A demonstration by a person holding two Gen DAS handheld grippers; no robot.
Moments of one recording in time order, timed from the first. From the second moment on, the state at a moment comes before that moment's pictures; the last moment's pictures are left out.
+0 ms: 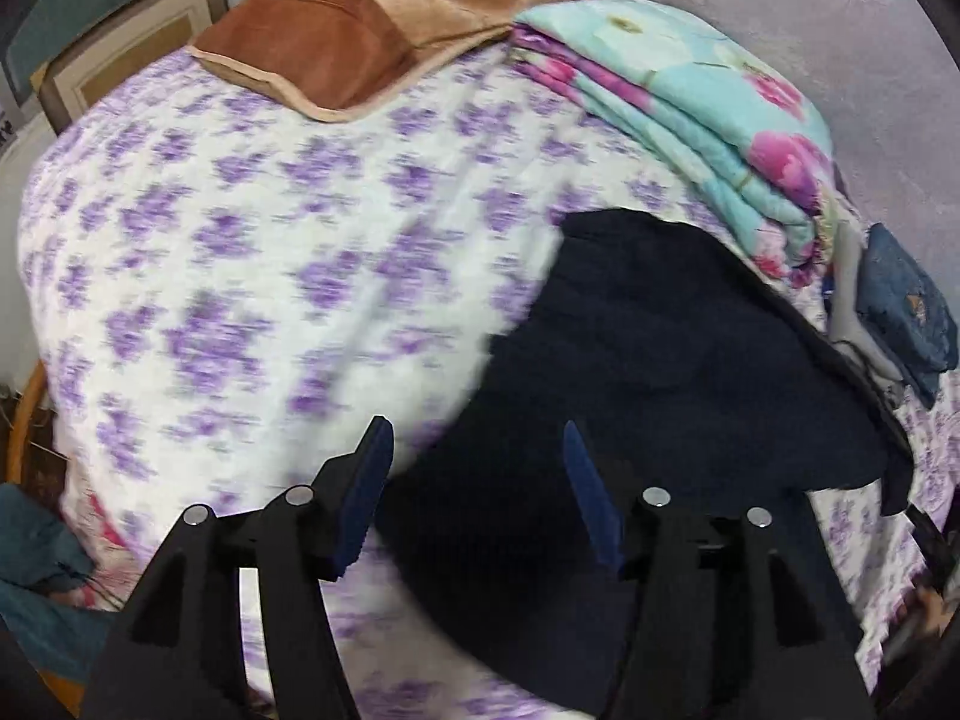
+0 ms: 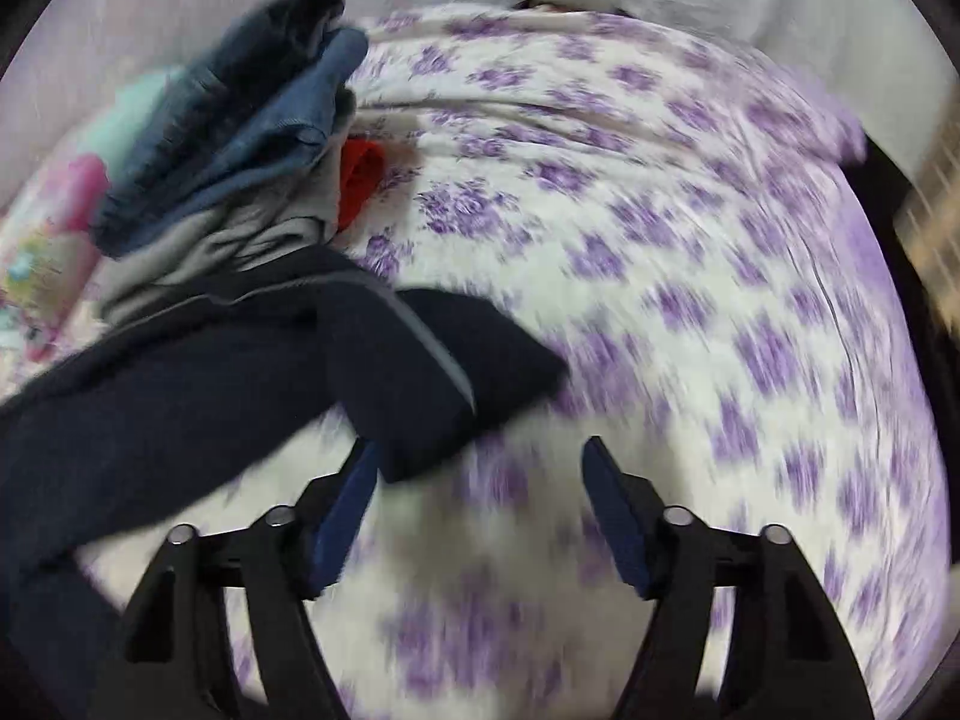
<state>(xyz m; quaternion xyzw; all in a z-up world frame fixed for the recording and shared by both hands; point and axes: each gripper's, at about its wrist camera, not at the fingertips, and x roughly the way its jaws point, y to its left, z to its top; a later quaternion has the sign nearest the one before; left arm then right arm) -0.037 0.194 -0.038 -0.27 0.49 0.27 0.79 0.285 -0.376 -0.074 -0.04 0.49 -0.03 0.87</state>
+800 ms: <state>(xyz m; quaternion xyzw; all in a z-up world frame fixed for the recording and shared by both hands) 0.109 0.162 -0.074 -0.14 0.52 0.23 0.81 0.264 -0.435 0.078 0.03 0.51 0.08 0.86</state>
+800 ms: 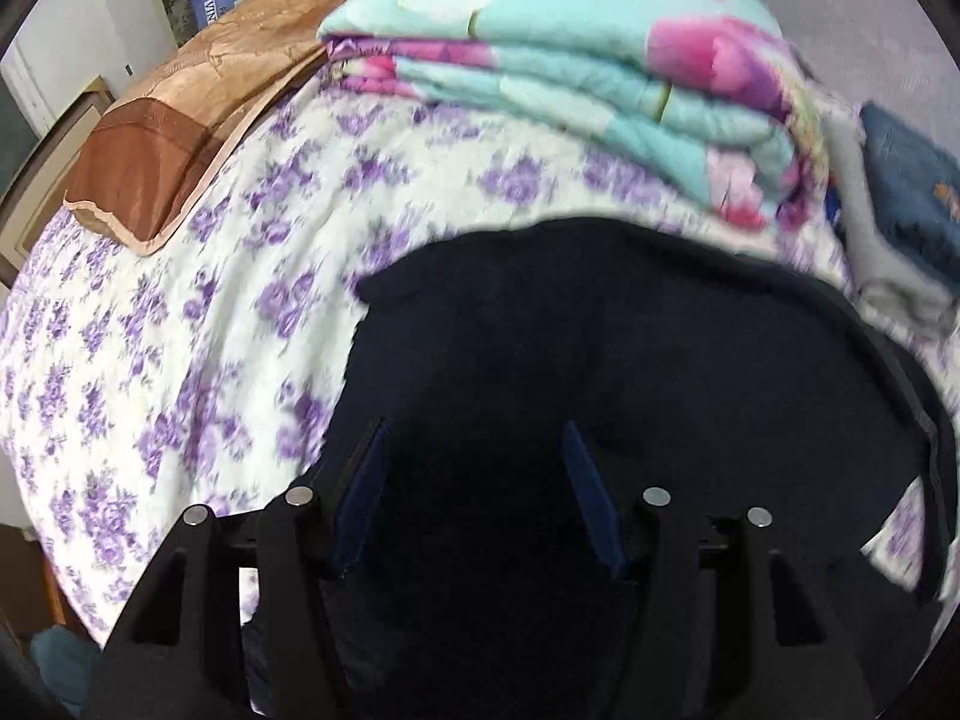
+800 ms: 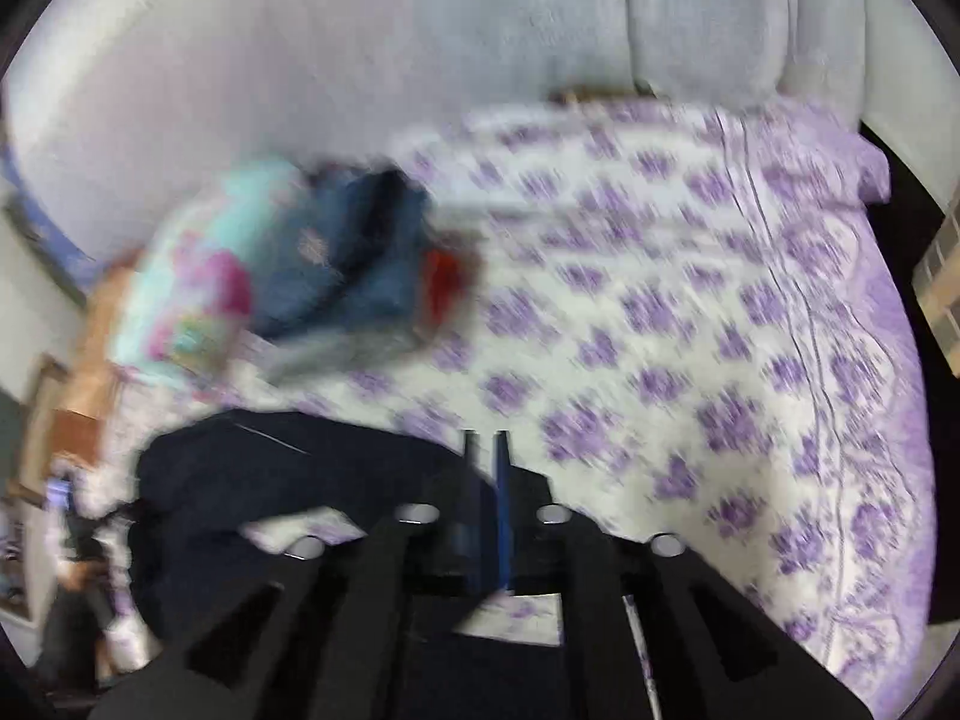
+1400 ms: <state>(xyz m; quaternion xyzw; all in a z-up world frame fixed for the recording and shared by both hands) 0.091 0.160 -0.105 -0.18 0.54 0.22 0.79 0.269 -0.330 -0.073 -0.22 0.58 0.11 0.77</state>
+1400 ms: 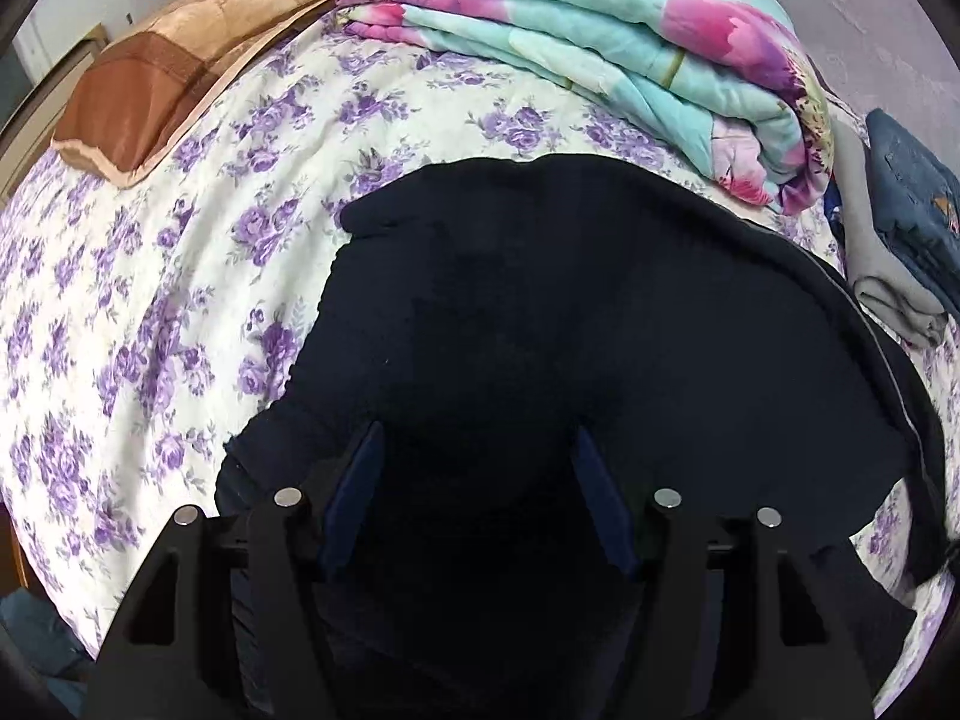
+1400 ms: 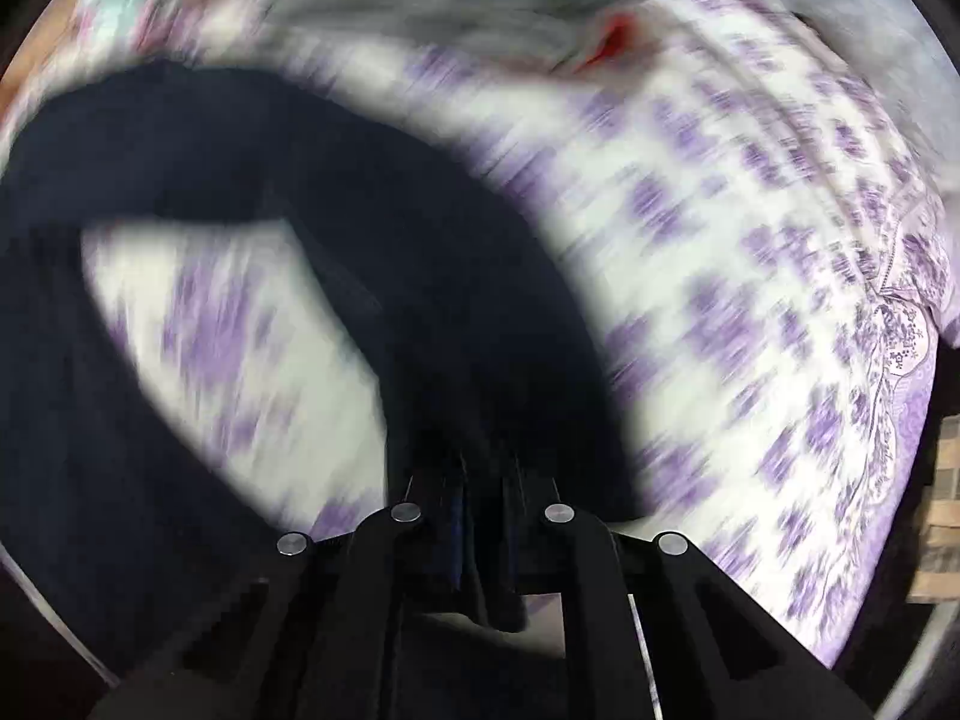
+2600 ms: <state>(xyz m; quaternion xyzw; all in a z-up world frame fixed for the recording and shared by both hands) 0.091 0.157 -0.099 -0.20 0.54 0.22 0.79 0.377 -0.423 -0.093 0.24 0.49 0.00 0.84</state>
